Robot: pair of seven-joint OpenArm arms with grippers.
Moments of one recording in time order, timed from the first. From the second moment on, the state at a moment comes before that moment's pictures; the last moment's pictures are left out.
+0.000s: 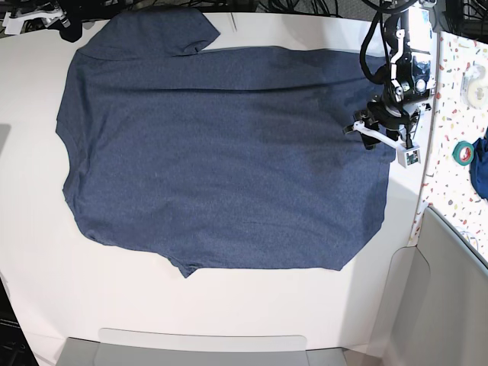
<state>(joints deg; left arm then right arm) 13.9 -18.8 -4.9 108.9 -22.4 19.7 54.9 -33.9 -7.2 67.3 113.3 64.7 16.4 -76.5</state>
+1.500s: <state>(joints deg) 16.6 -19.0 -14.8 112.7 -22.5 19.7 55.3 -33.8 -4.8 43.5 106.2 58.5 18.2 -74.1</state>
